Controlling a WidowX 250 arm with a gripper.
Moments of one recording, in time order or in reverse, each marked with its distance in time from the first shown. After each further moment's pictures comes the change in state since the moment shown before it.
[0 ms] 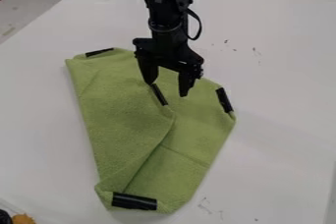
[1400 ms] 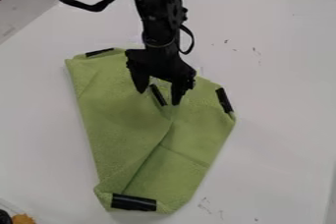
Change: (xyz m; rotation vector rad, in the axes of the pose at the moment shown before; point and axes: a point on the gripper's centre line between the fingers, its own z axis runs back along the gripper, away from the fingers) arm -0.009 0.008 -0.012 0.060 -0.028 0.051
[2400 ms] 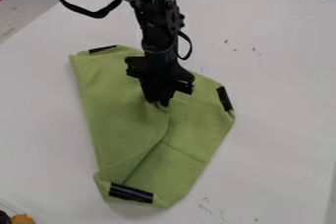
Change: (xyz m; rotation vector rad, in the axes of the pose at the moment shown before) arm -0.004 0.001 -0.014 -0.019 0.038 0.028
